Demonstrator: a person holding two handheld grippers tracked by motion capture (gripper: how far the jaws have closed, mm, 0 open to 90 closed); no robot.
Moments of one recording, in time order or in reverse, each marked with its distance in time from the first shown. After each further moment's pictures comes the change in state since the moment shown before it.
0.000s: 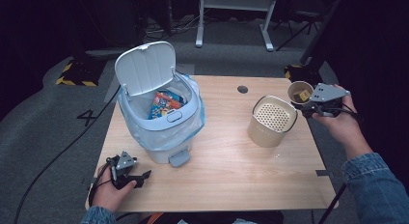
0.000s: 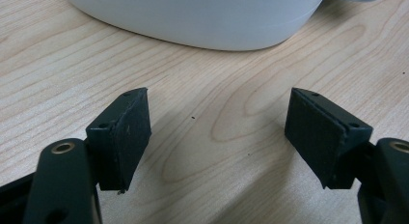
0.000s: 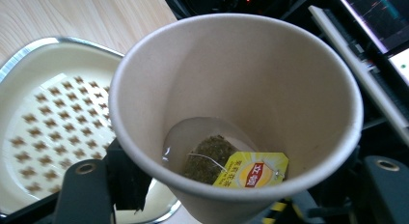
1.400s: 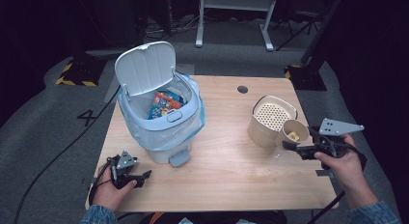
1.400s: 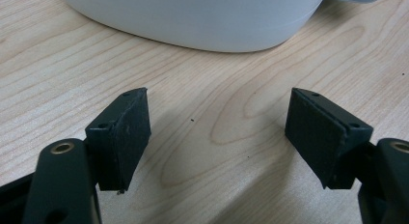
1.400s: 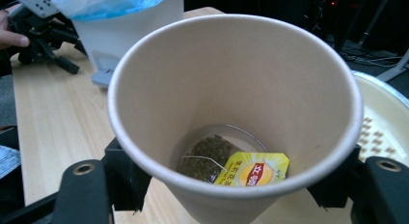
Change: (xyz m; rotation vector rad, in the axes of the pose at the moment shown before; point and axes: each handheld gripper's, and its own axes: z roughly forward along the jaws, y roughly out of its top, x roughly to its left) left arm 0.000 0.001 0.001 -0.001 -0.008 -0.003; right arm 0.091 -0.015 -0.050 -0.225 0.378 0.511
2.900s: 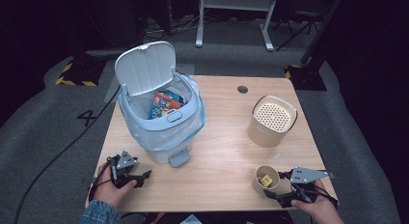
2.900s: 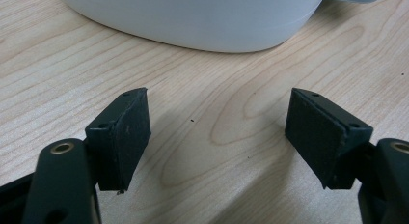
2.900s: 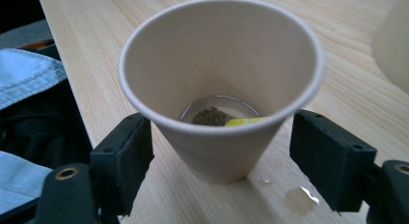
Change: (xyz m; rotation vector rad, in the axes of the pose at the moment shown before) left arm 0.000 0.000 0.000 0.002 -0.004 0.001; right arm 0.088 -0.114 0.042 0.179 0.078 0.043
